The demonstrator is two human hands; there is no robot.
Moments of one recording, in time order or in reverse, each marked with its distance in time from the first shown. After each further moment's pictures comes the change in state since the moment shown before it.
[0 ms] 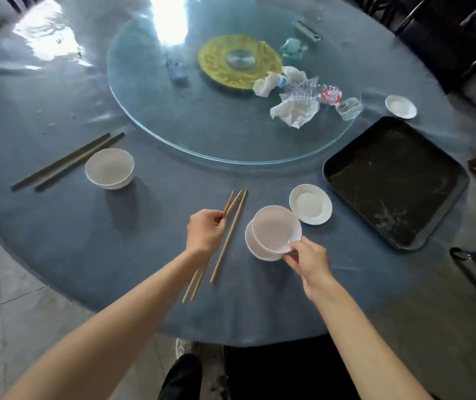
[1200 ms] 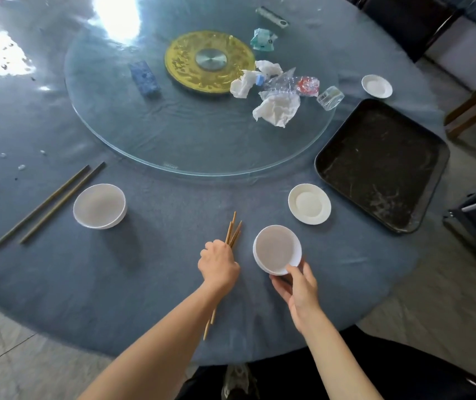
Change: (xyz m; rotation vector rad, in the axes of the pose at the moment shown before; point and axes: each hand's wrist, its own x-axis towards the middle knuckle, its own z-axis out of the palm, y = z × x) left_hand 0.008 -0.005 0.018 0.569 -0.283 -0.079; right_hand -0.023 0.046 0.048 0.401 0.152 0.146
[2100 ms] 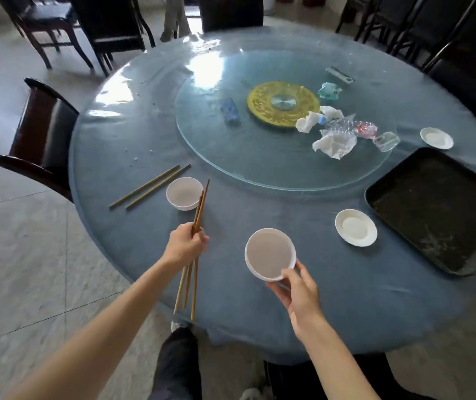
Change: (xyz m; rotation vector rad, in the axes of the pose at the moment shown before) left_hand -0.070 -0.170 -0.115 -0.745 0.249 0.010; right_hand -0.102 0.026 0.038 -0.149 -0.348 -0.077
